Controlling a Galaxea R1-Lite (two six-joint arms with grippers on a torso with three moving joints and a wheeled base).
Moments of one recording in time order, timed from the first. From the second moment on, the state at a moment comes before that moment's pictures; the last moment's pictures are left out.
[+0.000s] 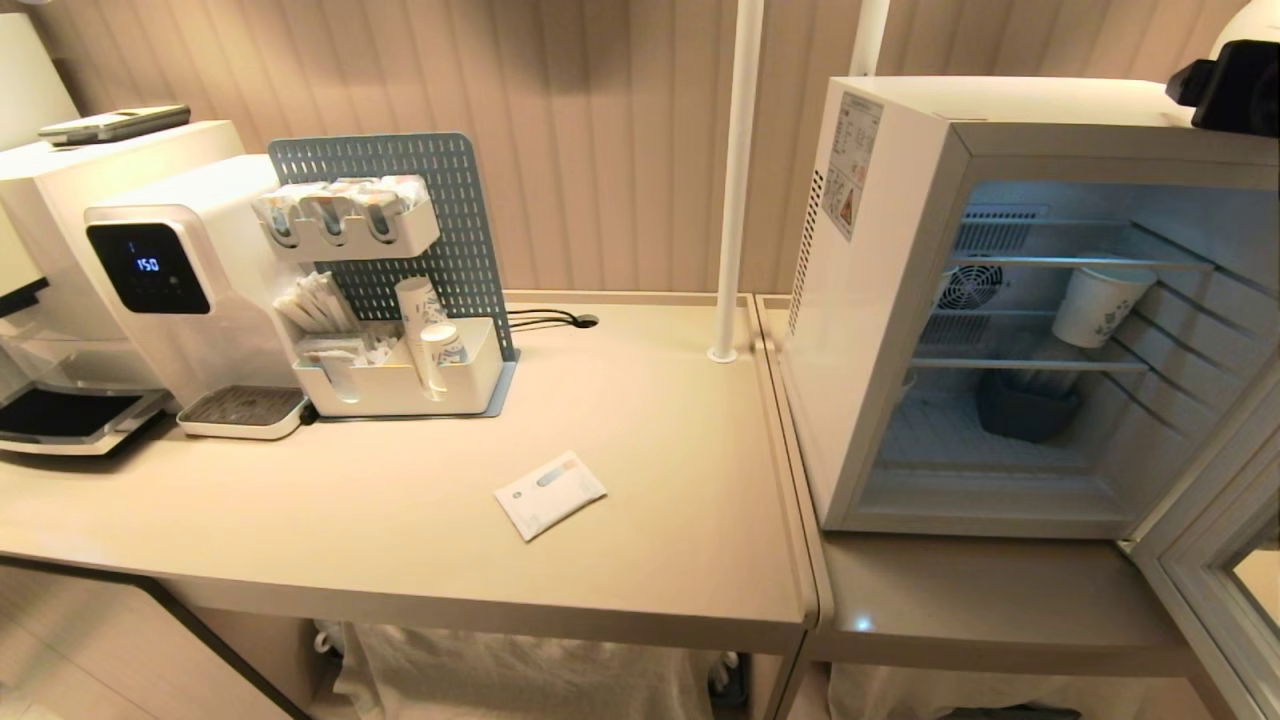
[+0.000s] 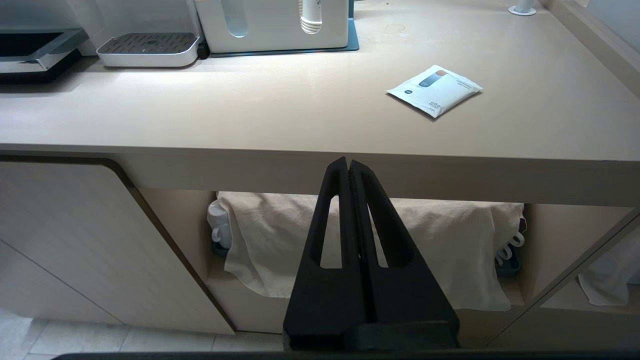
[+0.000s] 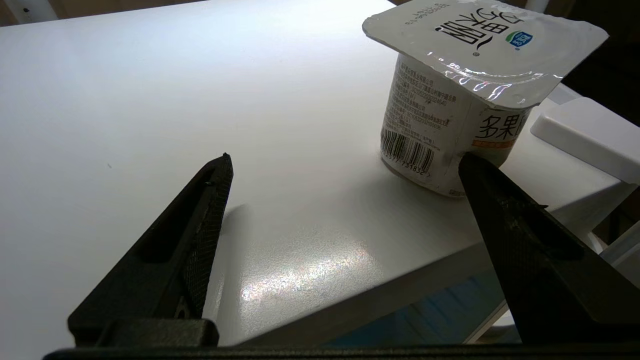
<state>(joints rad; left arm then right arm) 0.00 0.00 -0.01 0.03 0.00 0.02 0.04 1.61 -1.61 -0.01 -0.51 0.01</state>
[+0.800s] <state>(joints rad) 0.00 0.00 -0.01 0.03 0.00 0.02 -0.01 1.64 -1.69 0.00 -0.50 0.02</state>
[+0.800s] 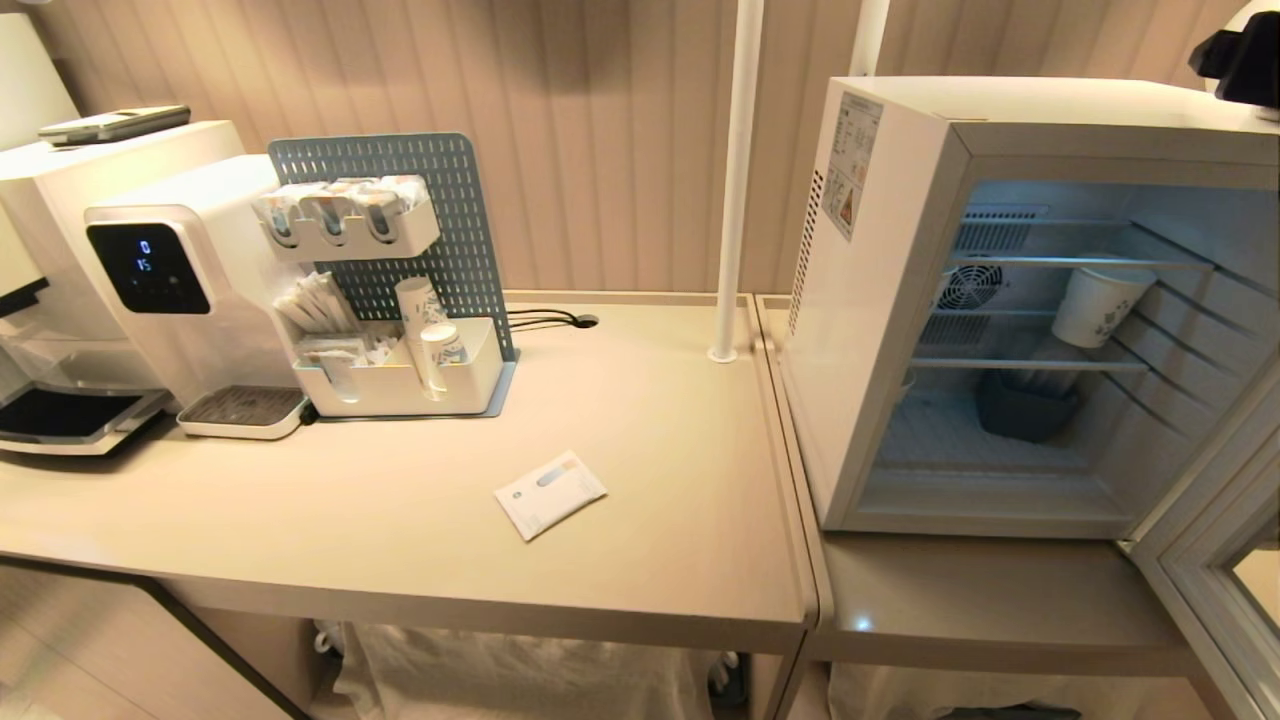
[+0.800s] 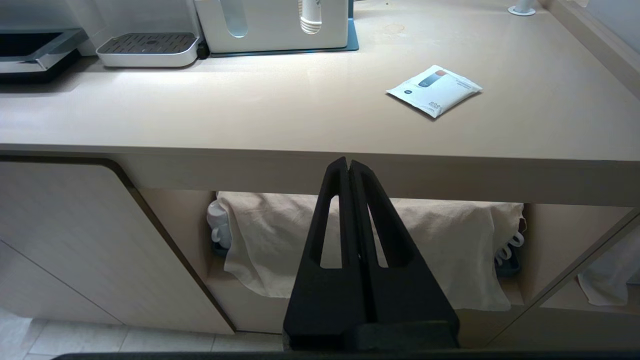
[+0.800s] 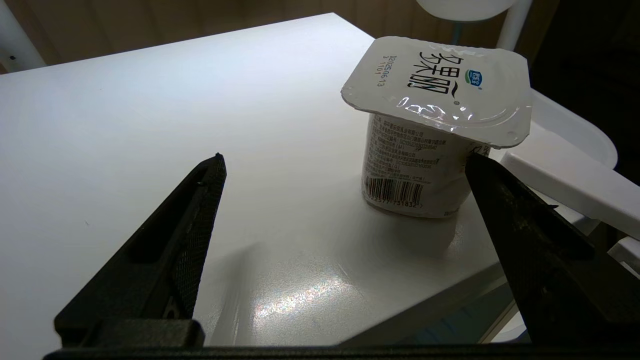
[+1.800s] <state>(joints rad) 0.00 0.00 -0.01 0.03 0.00 0.02 -0.06 1.67 -1.75 0.01 -0.48 0.03</state>
